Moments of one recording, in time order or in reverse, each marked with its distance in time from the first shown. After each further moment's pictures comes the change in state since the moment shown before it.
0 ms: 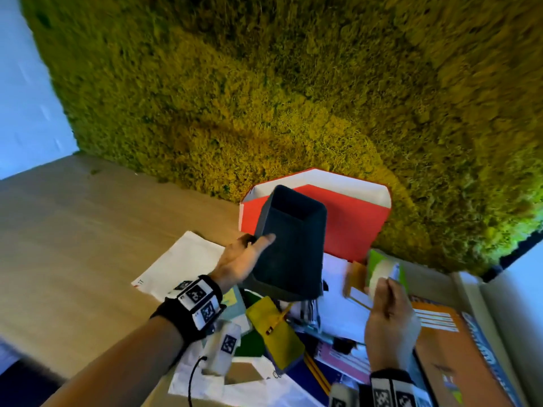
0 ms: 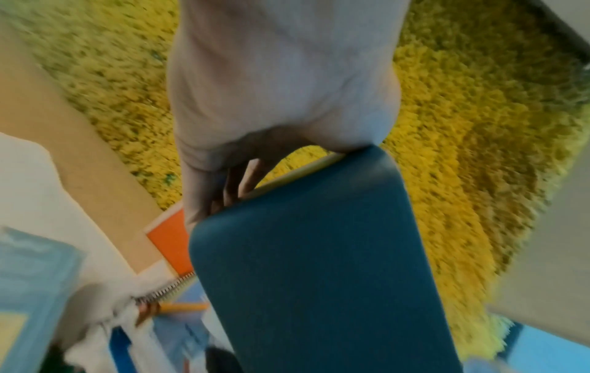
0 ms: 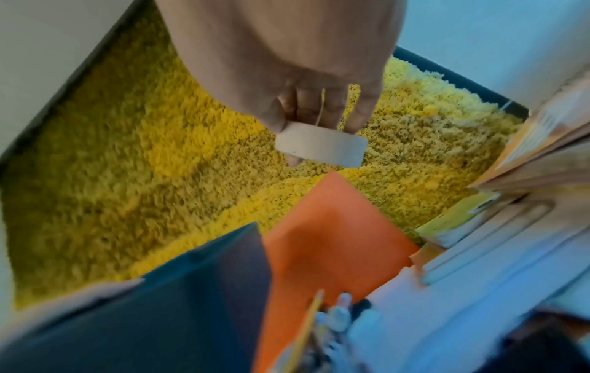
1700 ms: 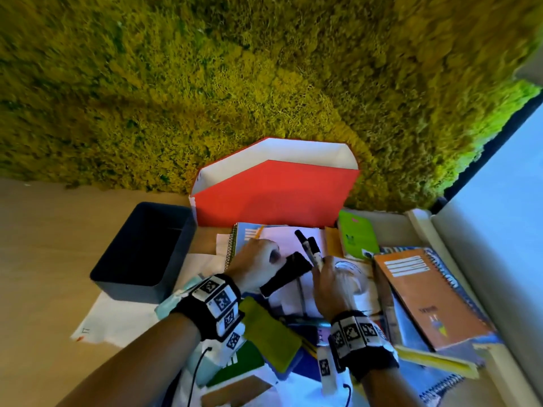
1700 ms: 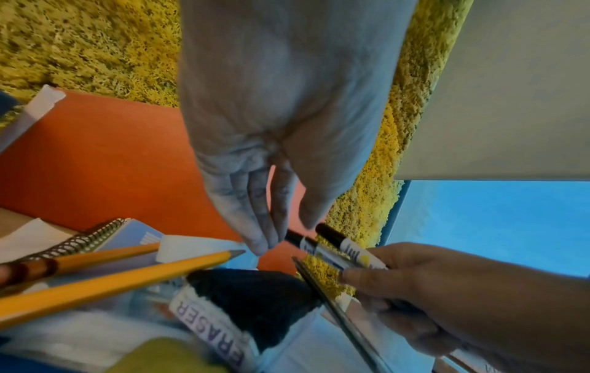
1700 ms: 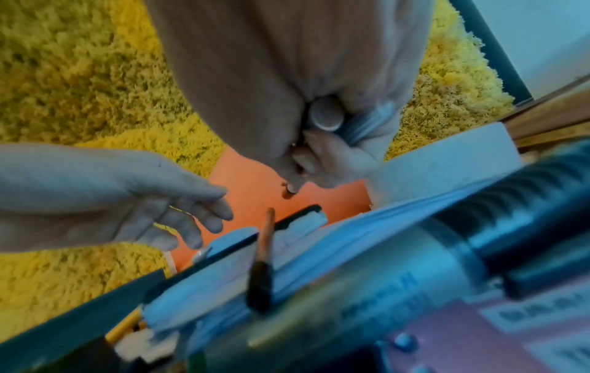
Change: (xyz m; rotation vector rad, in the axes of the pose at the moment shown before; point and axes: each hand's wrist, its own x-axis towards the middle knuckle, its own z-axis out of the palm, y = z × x) left_hand 0.076 -0.021 0.066 0.595 -0.382 0.602; right_hand -0.012 0.012 0.092 -0.399 -0.592 0.317
